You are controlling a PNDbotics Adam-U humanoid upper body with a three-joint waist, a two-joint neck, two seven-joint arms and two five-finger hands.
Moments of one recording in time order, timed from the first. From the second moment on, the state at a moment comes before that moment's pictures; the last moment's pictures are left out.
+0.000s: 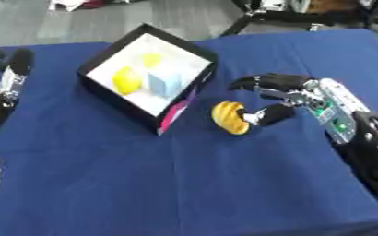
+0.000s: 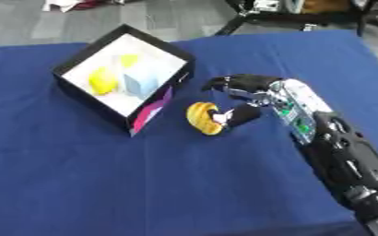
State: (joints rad) left arm -0.25 0.26 -0.06 -1.95 -0.28 0.24 0.28; right arm -0.64 -0.45 0.30 -1.24 0.81 -0.42 0.52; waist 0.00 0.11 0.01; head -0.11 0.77
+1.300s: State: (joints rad) left arm -0.25 0.26 -0.06 -1.95 -0.28 0.24 0.28; right arm -0.80 -0.48 0.23 -1.33 0.72 -0.36 0.21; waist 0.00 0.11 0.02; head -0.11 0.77
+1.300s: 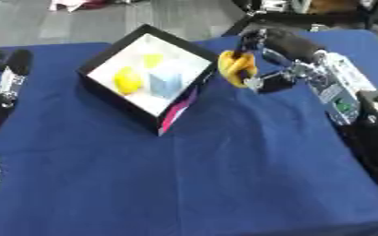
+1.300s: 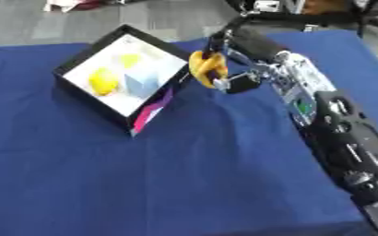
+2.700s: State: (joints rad) left arm -0.26 0.23 -0.09 -1.95 -0.26 0.23 0.26; right arm -0.92 -0.29 0.19 -1.03 0.84 -0.39 0.06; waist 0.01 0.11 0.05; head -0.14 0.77
